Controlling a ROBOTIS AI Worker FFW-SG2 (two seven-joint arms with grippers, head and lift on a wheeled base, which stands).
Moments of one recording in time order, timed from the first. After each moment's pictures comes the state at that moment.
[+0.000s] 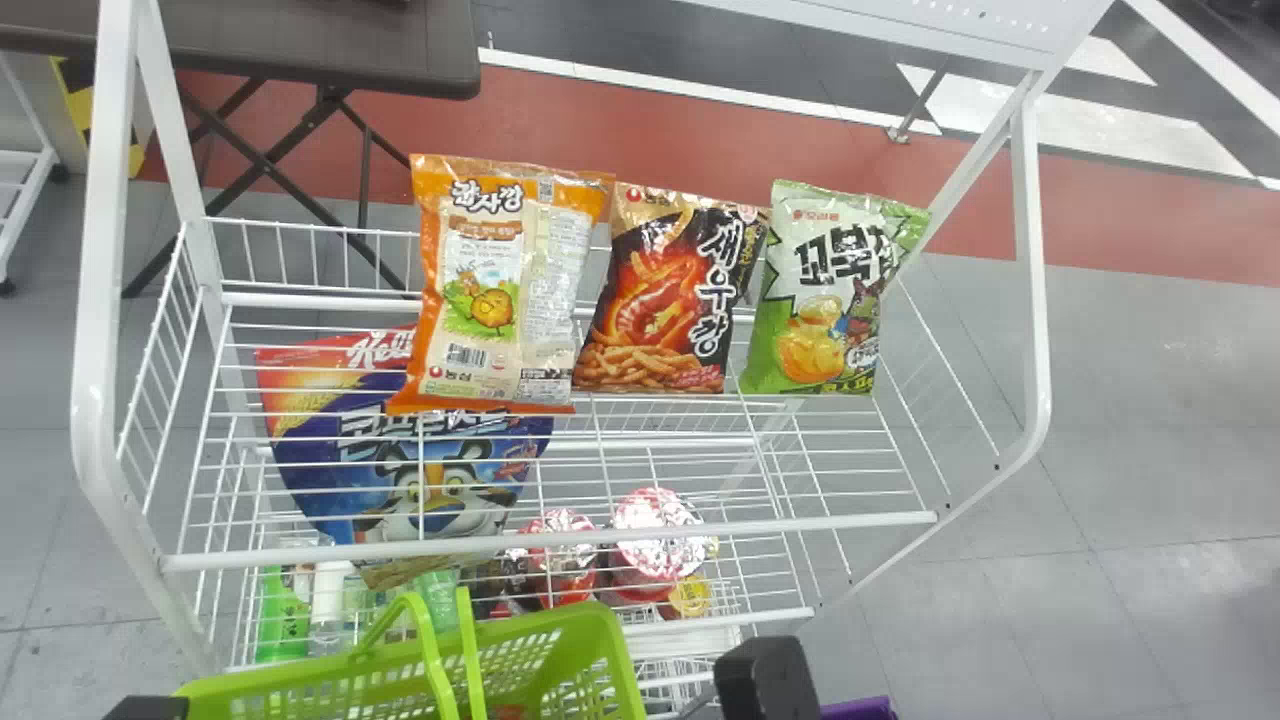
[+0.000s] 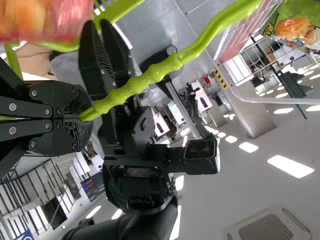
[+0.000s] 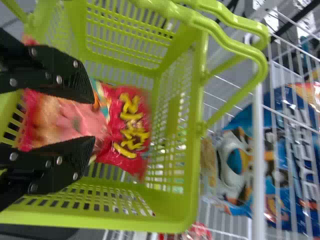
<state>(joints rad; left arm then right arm) 0.64 0.07 -0.12 -2.08 0.09 0.90 -1.41 0.87 -0.19 0.04 -2.57 -0.11 1.14 0.38</state>
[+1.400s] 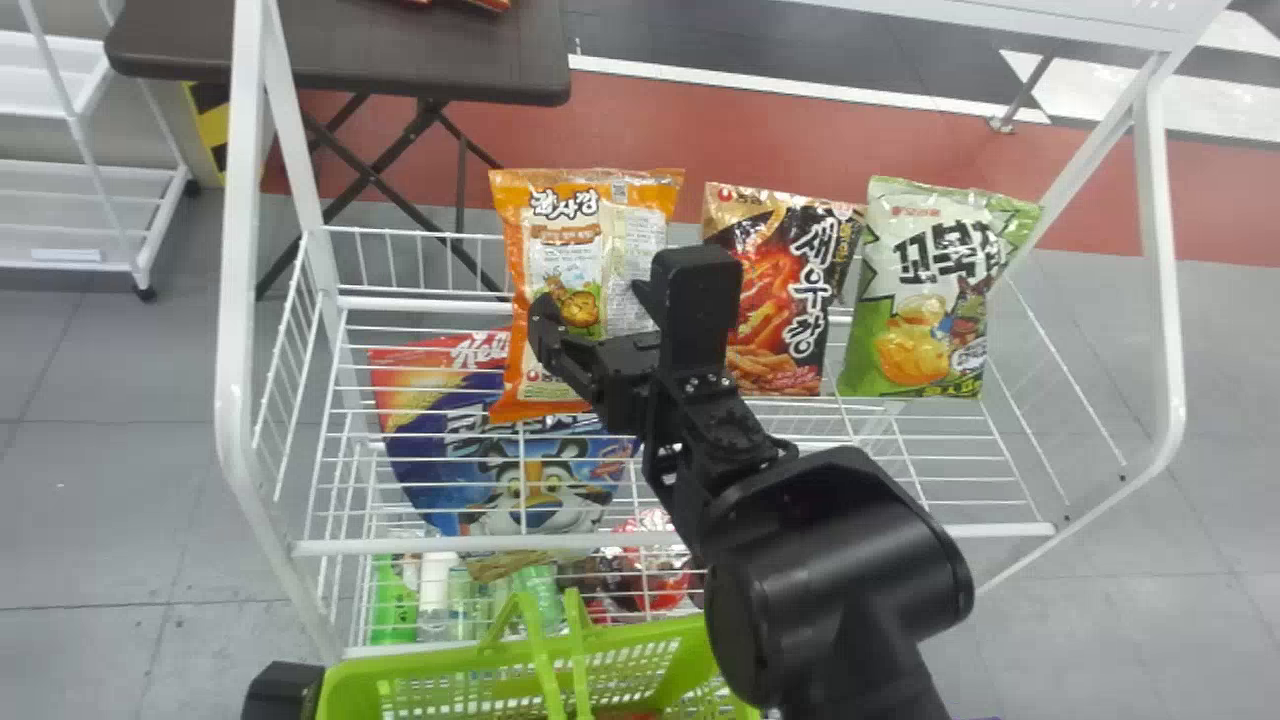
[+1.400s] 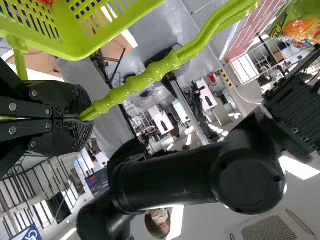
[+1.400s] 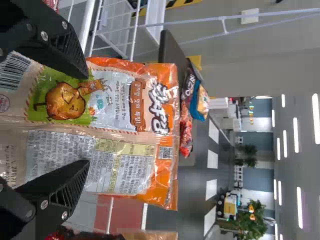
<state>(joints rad) 0.60 0.08 -0.12 -2.06 0.08 0.93 -1.43 0.09 -0.03 0.29 -1.87 -0.02 0.55 -0.05</state>
